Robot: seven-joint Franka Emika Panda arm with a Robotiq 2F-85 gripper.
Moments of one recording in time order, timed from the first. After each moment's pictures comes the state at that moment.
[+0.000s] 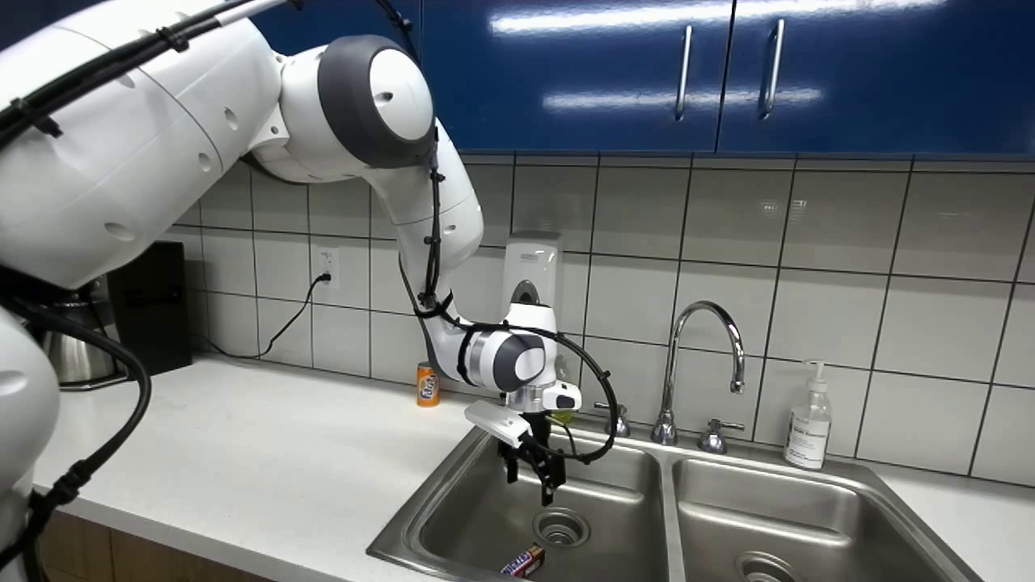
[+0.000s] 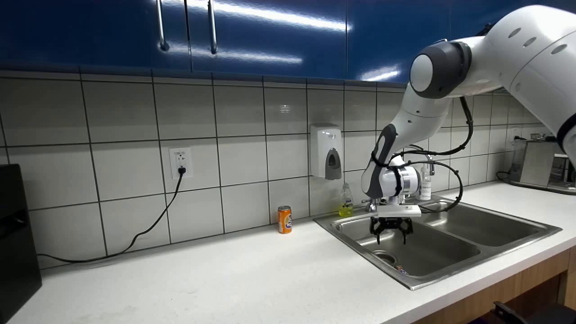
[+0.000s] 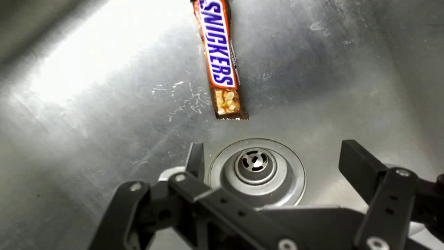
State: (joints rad) arm -0.15 0.75 -0.16 -1.87 0.10 2.63 0.15
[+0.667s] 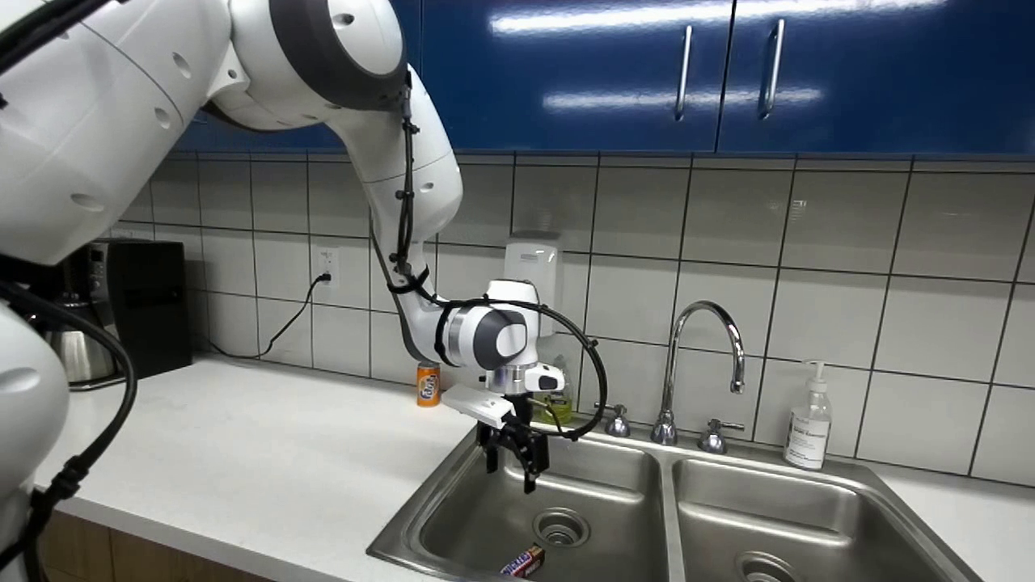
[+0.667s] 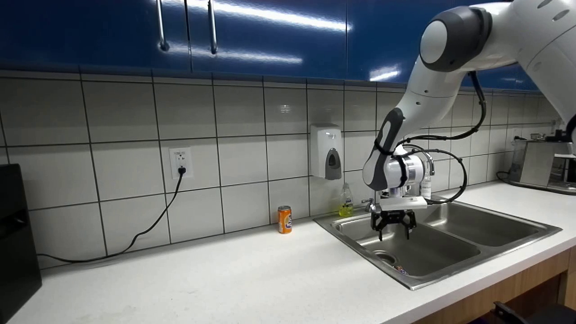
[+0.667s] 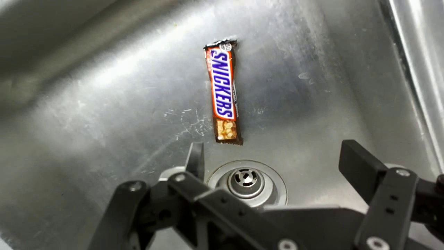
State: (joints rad) arm -0.12 0.58 -0.17 -2.06 0.03 2.62 0.13
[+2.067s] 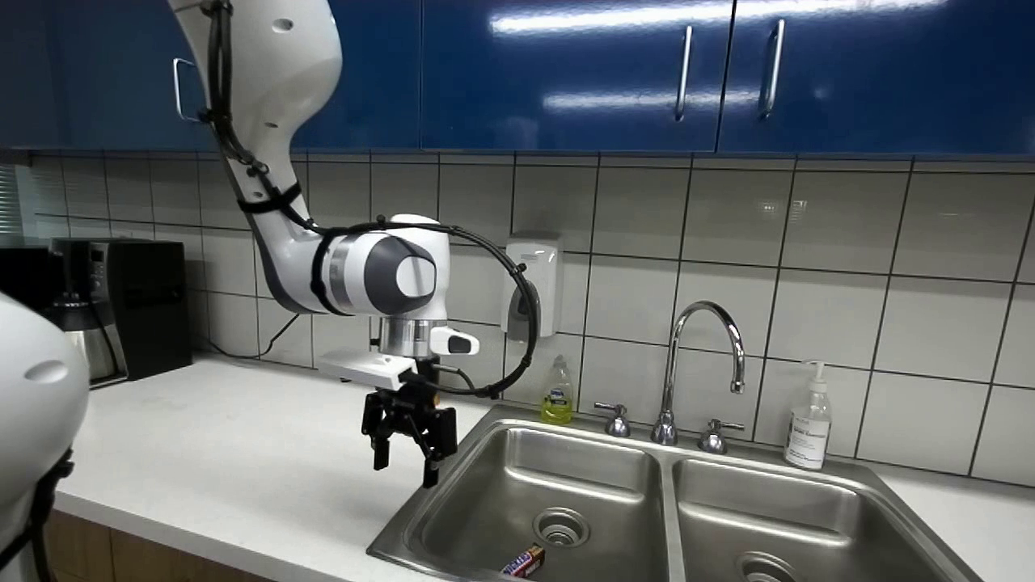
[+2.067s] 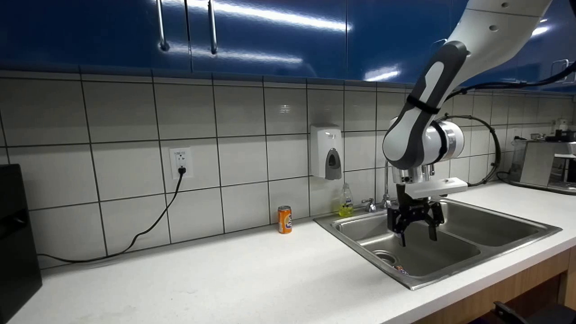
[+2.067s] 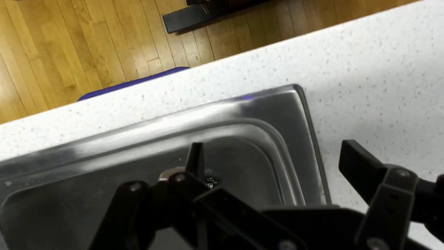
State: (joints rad) arm -0.04 -0.02 -0.14 -2.65 -0.12 2.50 0.12
